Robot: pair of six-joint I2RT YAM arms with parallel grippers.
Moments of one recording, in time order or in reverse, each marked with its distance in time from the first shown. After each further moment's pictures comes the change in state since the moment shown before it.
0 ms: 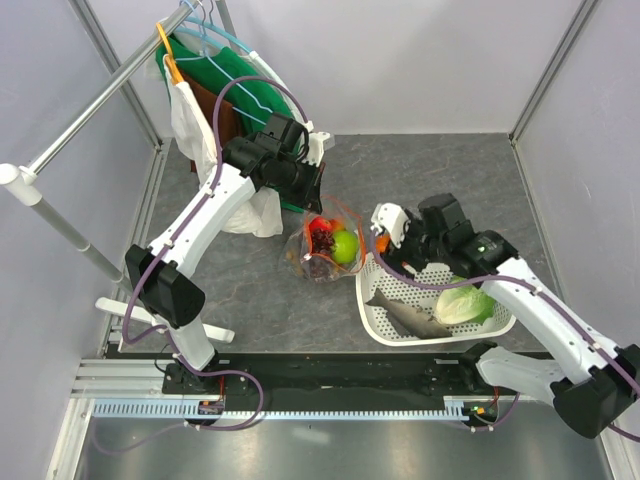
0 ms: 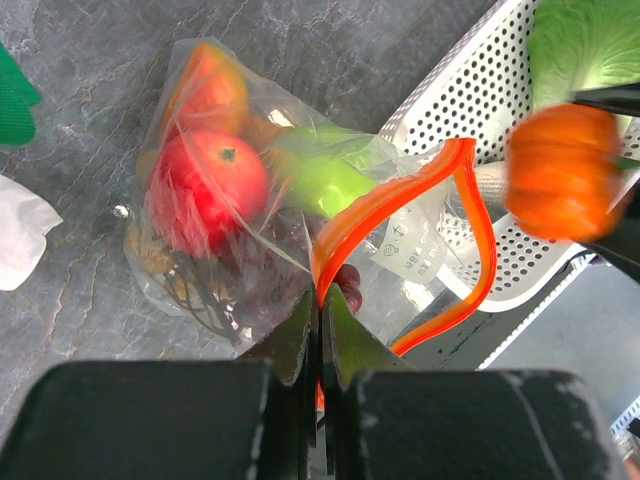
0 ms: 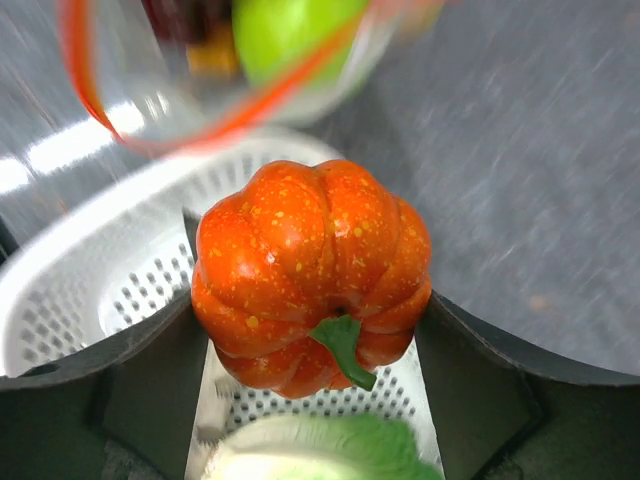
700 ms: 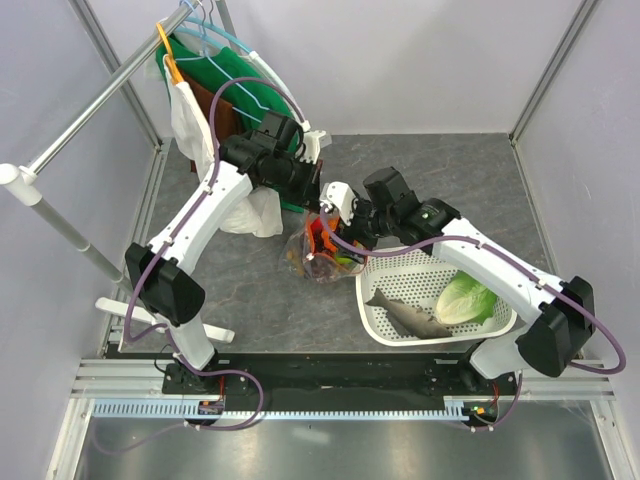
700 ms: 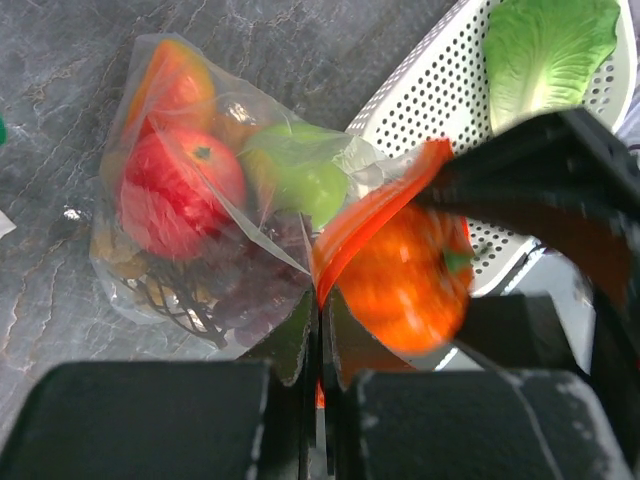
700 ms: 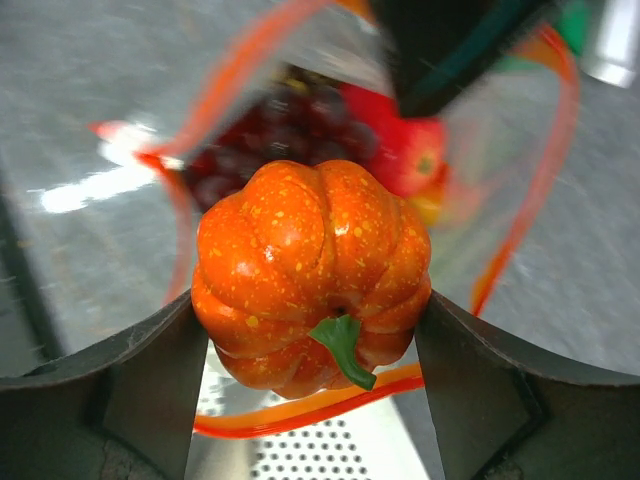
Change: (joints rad) left arm 0.027 0.008 0.000 0.003 0.101 -0.026; right arm 0.150 0.353 0.357 0.090 -0.124 0.111
